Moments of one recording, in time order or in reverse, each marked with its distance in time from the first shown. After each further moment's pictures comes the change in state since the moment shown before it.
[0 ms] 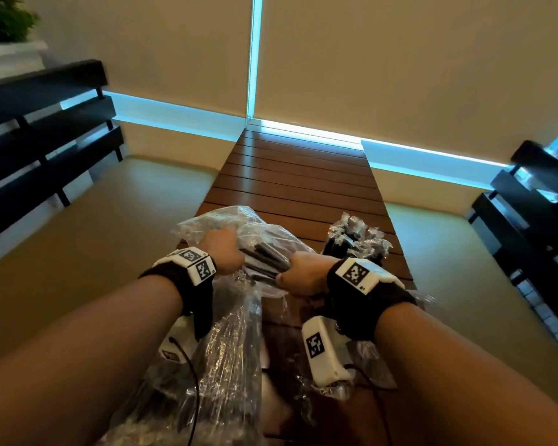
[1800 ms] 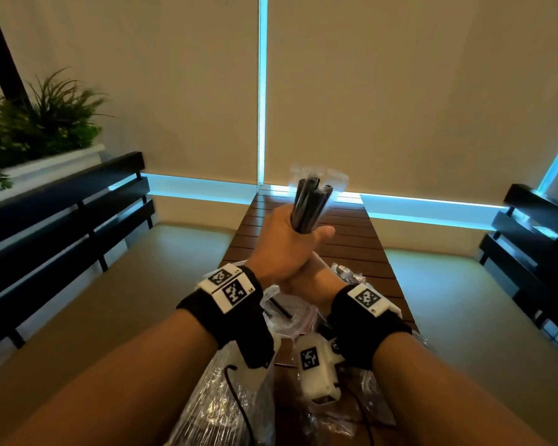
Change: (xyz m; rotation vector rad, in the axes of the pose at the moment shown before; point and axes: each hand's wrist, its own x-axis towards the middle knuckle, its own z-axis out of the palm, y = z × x) left_hand -0.106 0.143 -0.108 -0.817 0.392 0.469; right_hand -0.049 -0.012 -0.033 0.677 0.432 -0.530
